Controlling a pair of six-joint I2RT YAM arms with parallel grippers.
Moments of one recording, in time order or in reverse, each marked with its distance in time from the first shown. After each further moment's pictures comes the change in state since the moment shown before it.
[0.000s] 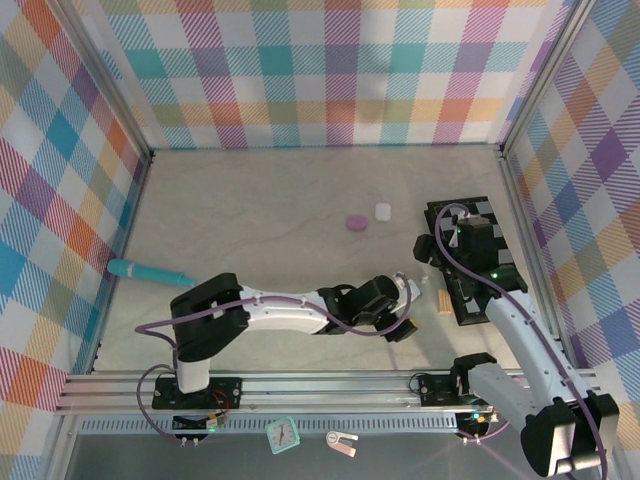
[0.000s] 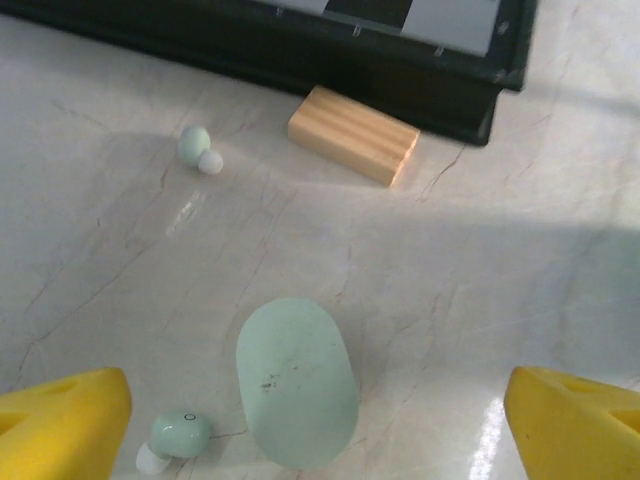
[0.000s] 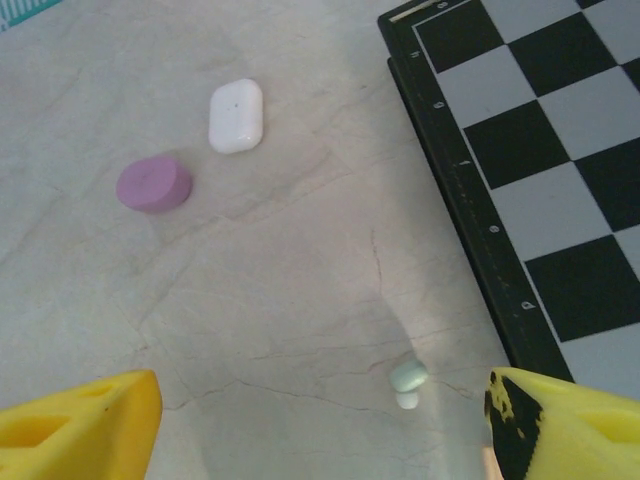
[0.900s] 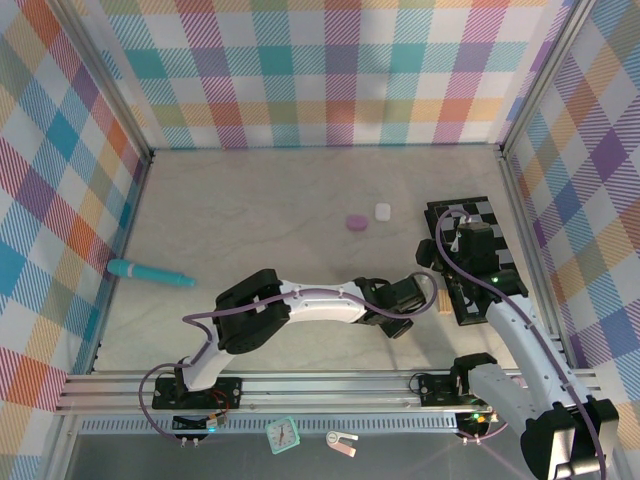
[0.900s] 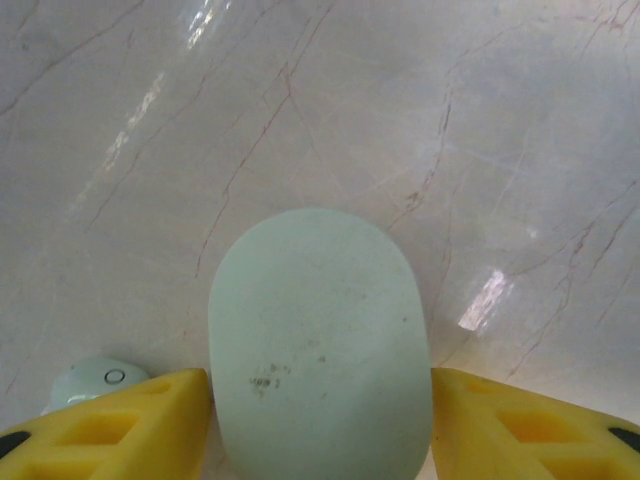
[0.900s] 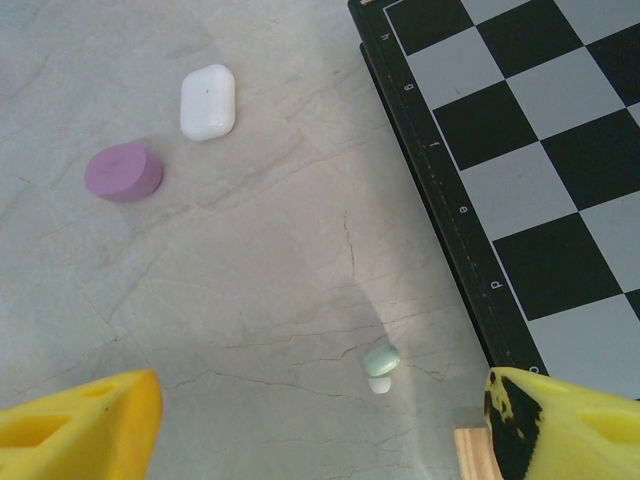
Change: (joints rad) left arm 0.001 0.260 0.364 -0.491 -0.023 -0.142; right arm -0.006 -0.019 -0.024 -0.015 0.016 -0.011
